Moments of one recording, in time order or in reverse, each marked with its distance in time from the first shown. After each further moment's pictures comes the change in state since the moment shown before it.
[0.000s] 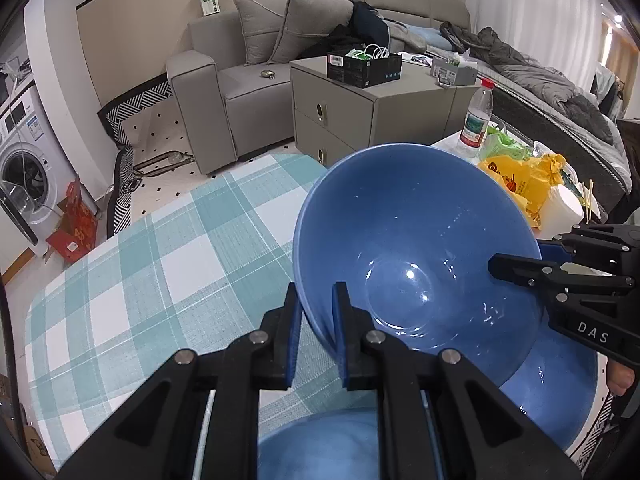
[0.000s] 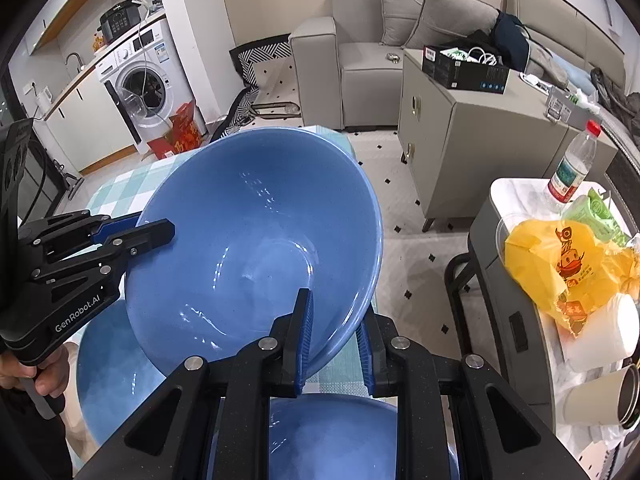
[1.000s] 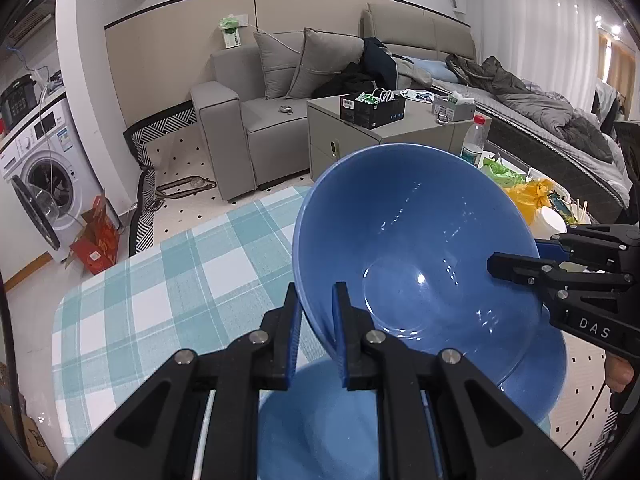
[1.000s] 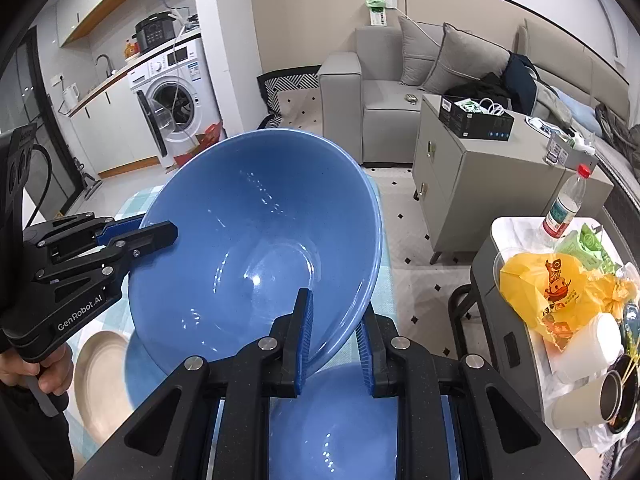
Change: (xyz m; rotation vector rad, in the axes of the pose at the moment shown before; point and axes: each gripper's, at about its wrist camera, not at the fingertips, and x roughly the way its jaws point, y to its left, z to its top) left arm -0.089 0.004 -0.024 -0.028 -0.119 0.045; right arm -0.083 0.042 -0.017 -0.076 -0.119 0.030
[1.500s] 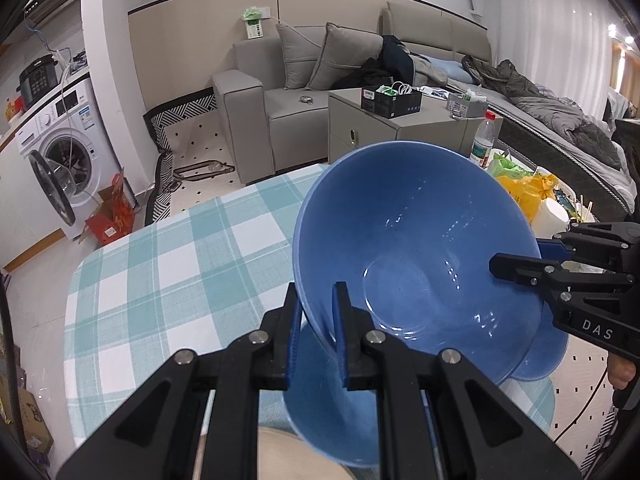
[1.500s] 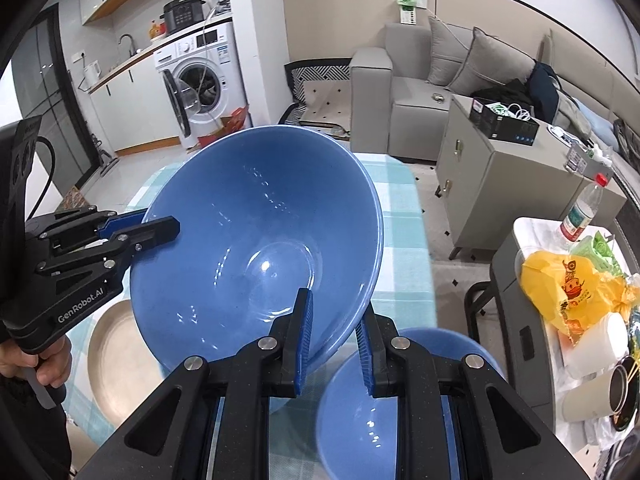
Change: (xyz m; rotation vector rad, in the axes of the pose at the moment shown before) left arm -0.036 0.023 -0.048 -0.047 0.019 0.046; right arm -0.013 0.056 -0.026 -0.071 0.027 0.043
